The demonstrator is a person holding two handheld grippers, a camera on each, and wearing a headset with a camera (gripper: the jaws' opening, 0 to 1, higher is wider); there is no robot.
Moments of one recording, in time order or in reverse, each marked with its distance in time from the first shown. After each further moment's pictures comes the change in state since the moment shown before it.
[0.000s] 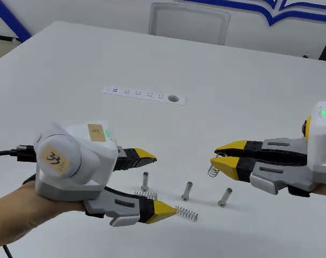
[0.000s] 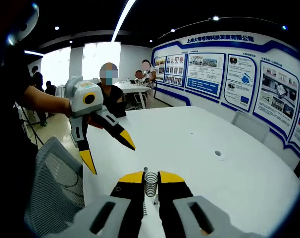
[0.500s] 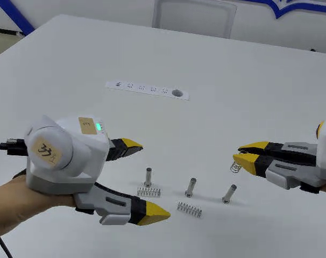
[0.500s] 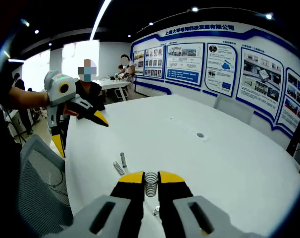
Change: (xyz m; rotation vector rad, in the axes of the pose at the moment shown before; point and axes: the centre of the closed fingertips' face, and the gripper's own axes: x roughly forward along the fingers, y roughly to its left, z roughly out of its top) left arm -0.007 0.010 -0.019 -0.035 0.058 0.039; right arm -0.001 -0.044 -0.050 0.105 0.054 -0.137
